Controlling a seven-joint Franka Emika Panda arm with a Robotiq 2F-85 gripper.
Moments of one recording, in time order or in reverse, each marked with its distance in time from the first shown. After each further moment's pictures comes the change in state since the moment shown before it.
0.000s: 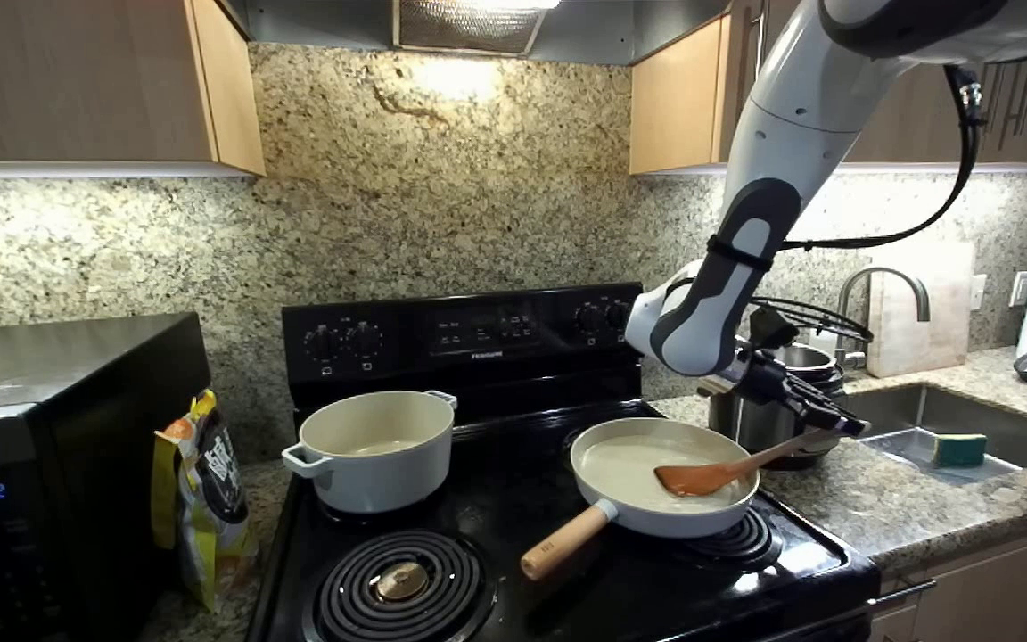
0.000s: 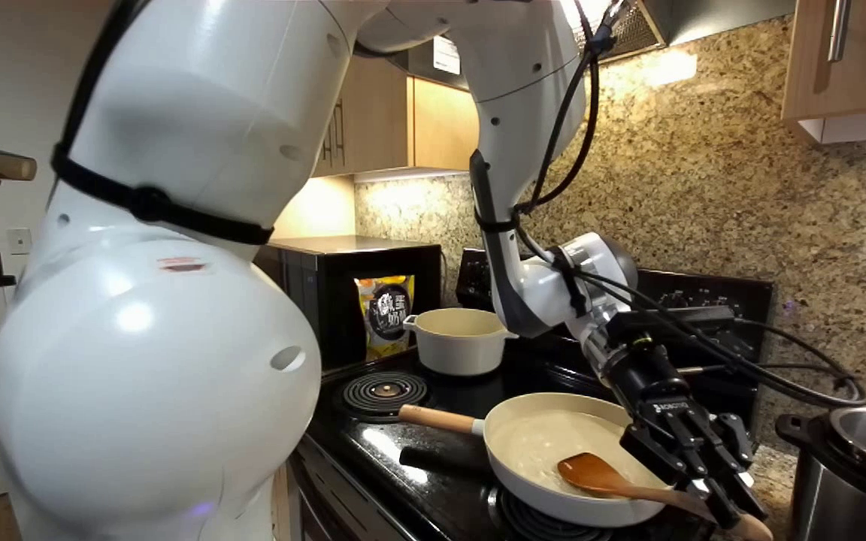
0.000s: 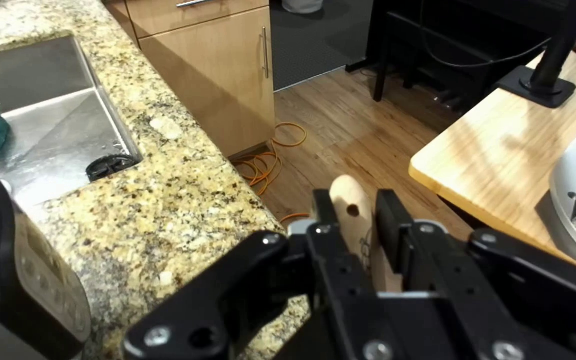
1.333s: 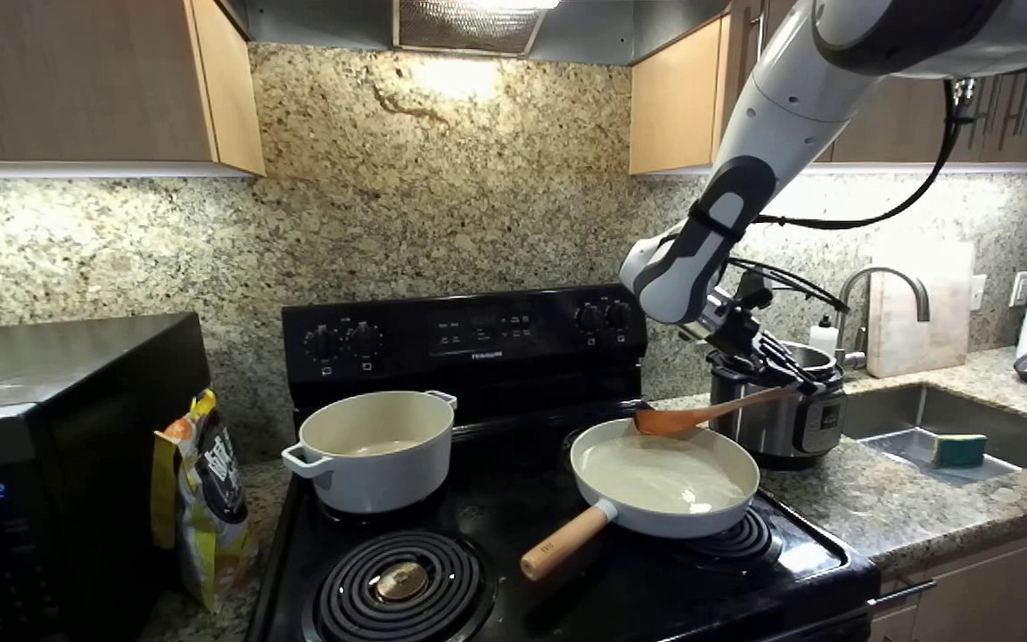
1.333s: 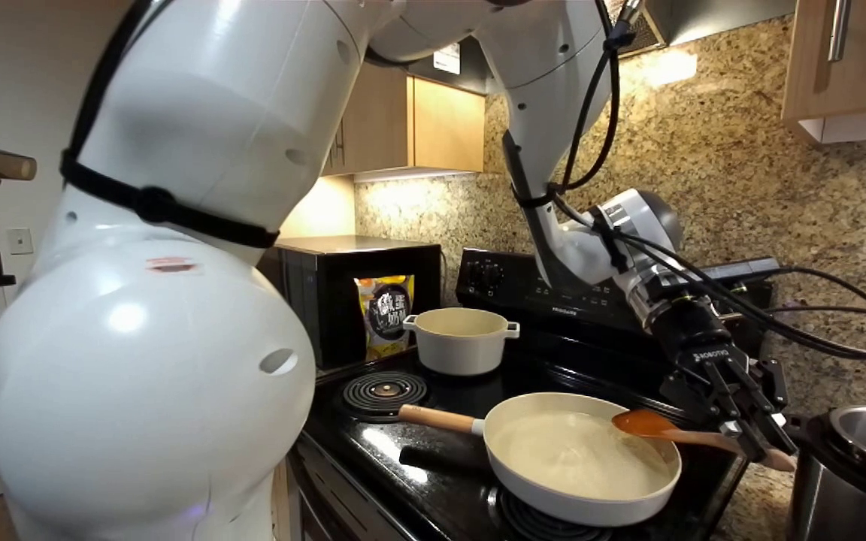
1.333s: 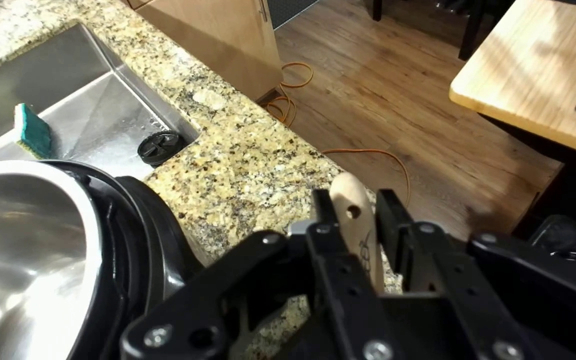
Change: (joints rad) arm -0.029 0.037 -0.016 0.243 0.106 0.010 0.002
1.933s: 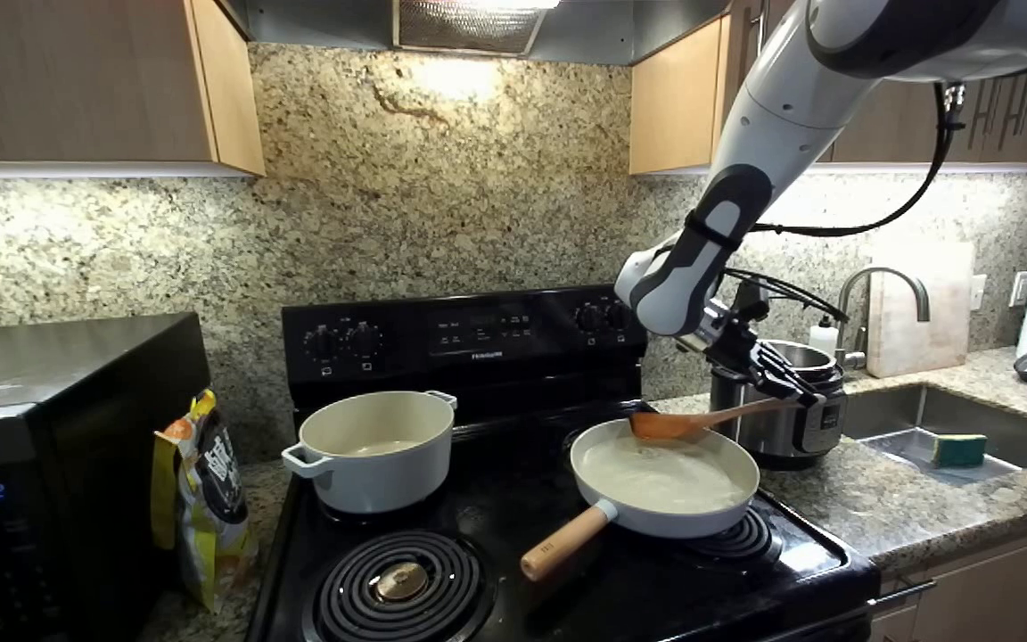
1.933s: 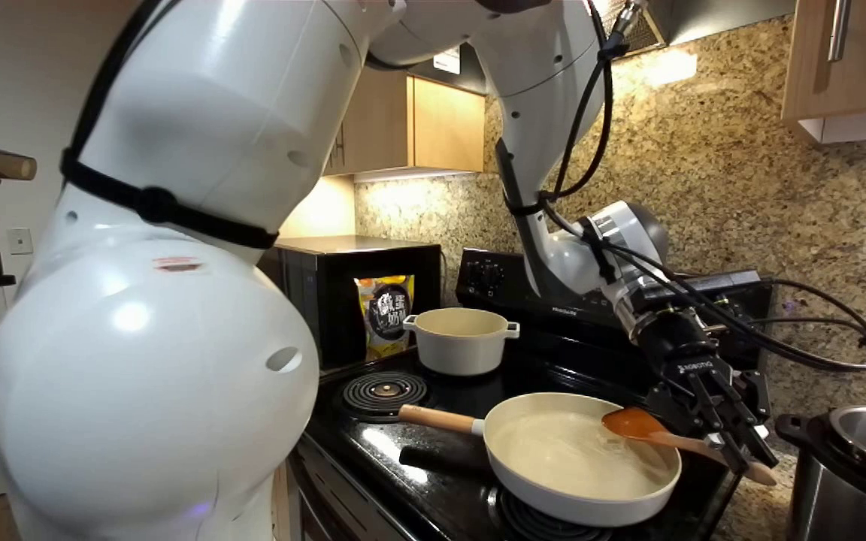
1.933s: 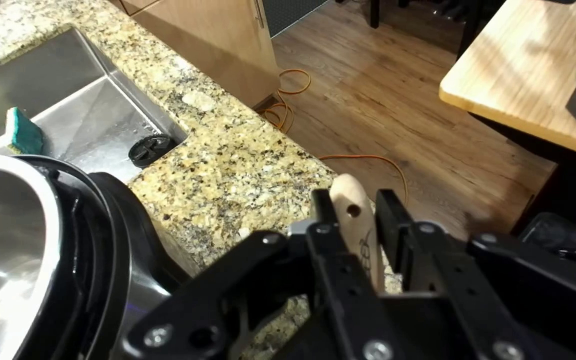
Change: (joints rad) arm 0.019 0.010 0.003 -0.033 -0.003 -0.001 0.046
